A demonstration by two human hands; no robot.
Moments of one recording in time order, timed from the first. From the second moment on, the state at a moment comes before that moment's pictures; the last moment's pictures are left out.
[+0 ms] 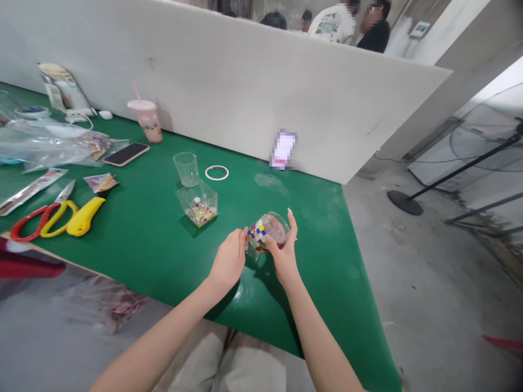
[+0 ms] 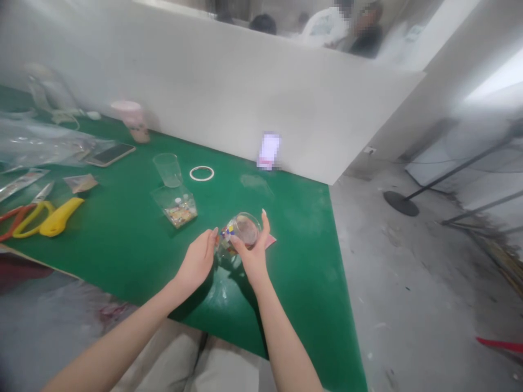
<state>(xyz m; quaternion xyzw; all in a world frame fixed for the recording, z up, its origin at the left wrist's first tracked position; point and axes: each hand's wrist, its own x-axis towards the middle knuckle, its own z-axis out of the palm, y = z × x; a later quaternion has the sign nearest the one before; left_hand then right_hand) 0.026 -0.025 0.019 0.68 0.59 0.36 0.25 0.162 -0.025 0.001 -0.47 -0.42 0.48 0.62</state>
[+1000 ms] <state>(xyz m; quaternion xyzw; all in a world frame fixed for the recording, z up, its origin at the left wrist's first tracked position) 0.030 -0.023 0.033 0.75 0.62 0.18 0.10 0.162 -0.033 0.006 -0.44 -0.39 0.50 0.64</state>
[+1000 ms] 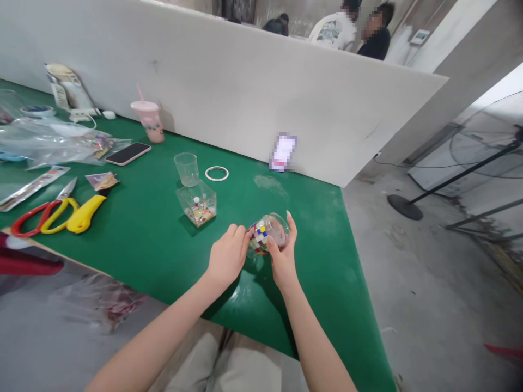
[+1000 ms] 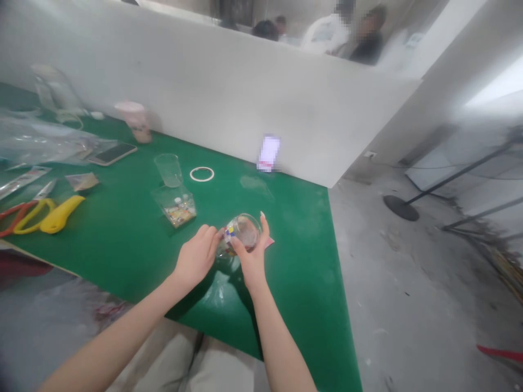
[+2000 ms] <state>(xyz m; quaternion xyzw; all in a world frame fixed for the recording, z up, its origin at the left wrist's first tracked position) 0.028 -0.027 0.013 0.65 0.55 0.45 0.26 0.158 -0.035 0.003 -0.39 -0.31 0.62 0.61</state>
